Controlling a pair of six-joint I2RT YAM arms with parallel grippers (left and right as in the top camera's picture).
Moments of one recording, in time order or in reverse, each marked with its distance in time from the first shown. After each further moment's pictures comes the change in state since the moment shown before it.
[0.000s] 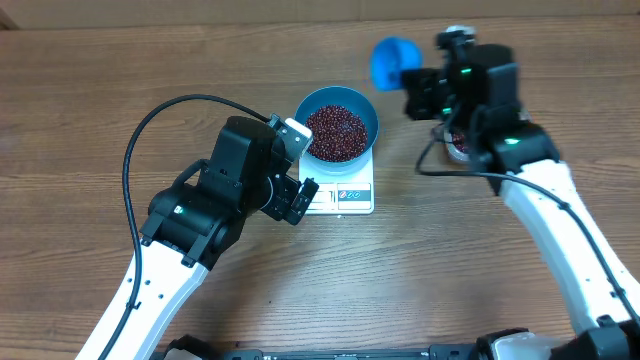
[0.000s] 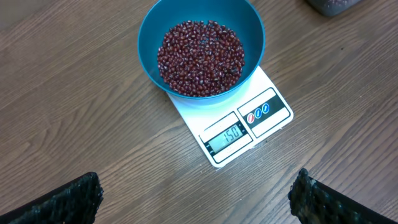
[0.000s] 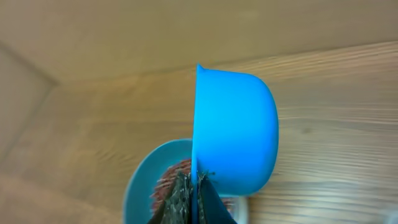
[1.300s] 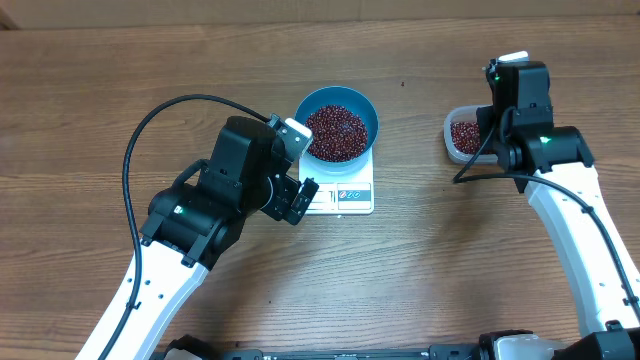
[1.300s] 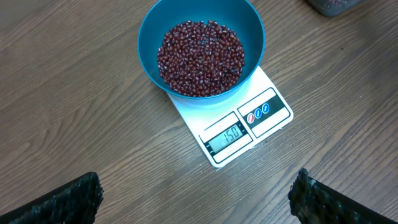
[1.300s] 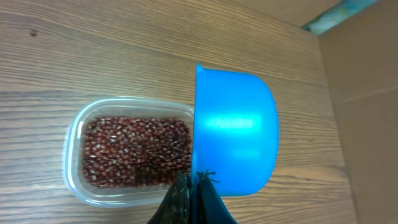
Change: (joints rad) left arm 0.000 0.000 0.000 0.000 0.000 0.000; right arm -0.116 -0.024 0.000 -0.357 0.685 -0.525
